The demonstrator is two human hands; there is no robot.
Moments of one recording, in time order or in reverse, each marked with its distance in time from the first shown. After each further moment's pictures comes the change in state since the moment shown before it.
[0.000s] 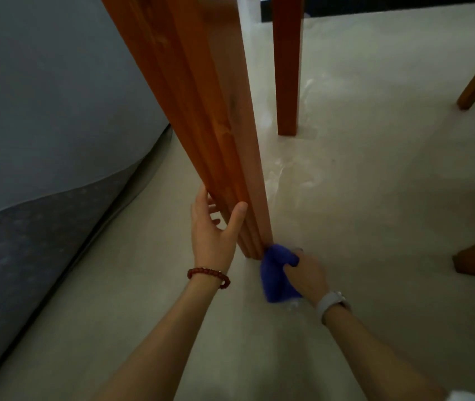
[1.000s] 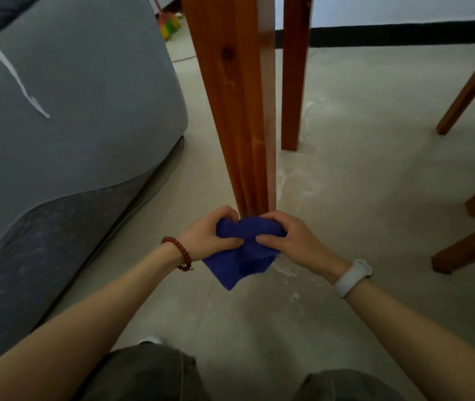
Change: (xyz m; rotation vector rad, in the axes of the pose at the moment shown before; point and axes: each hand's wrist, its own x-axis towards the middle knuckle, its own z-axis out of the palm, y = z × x) left_hand 0.016 0.017 -0.092 0.317 -0.805 0.096; right_hand -0.091 -0.134 -0.088 0.456 -0.227 -0.489
